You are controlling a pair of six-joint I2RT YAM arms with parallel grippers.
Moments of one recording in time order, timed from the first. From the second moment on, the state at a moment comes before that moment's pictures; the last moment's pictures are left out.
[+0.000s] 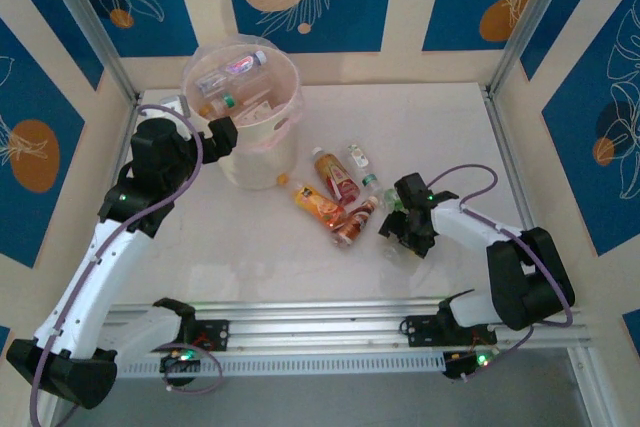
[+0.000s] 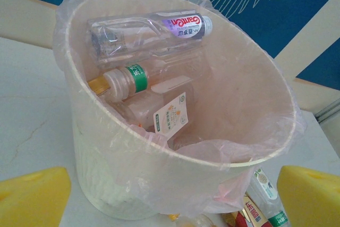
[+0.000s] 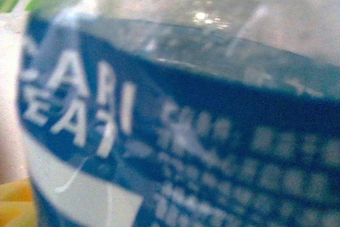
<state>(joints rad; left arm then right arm) -0.33 1.00 1.15 -0.48 -0.12 -0.45 0.35 1.38 0.67 -0.69 -0.07 0.88</state>
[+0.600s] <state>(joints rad) -0.33 1.05 1.18 -0.49 -0.05 -0.47 0.43 1.01 0.76 -0.86 0.06 0.81</state>
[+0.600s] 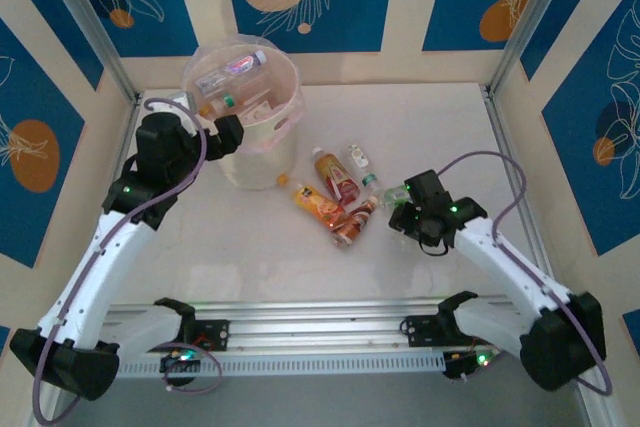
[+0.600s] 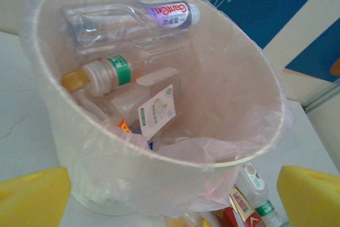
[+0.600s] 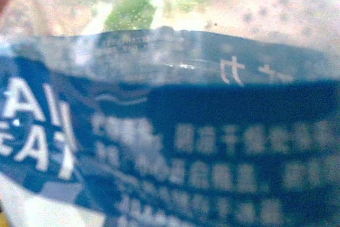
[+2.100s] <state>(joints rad) -0.71 1.57 1.64 -0.39 0.59 -0.41 0.69 0.97 0.88 -0.20 -0.15 0.36</state>
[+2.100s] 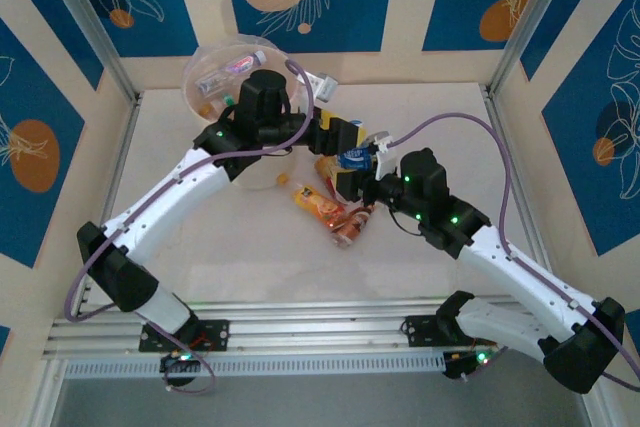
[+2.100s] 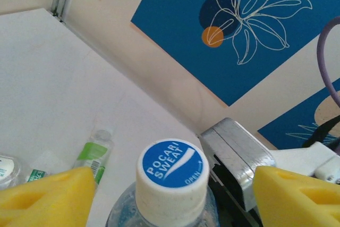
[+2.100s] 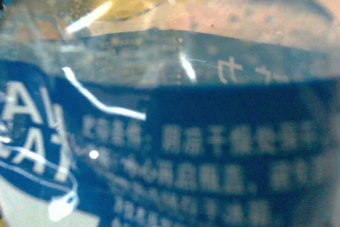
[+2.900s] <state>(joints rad) -0.72 1.60 1.66 -0.41 0.51 -0.37 0.70 1.00 0.94 -0.26 -0.11 0.36</state>
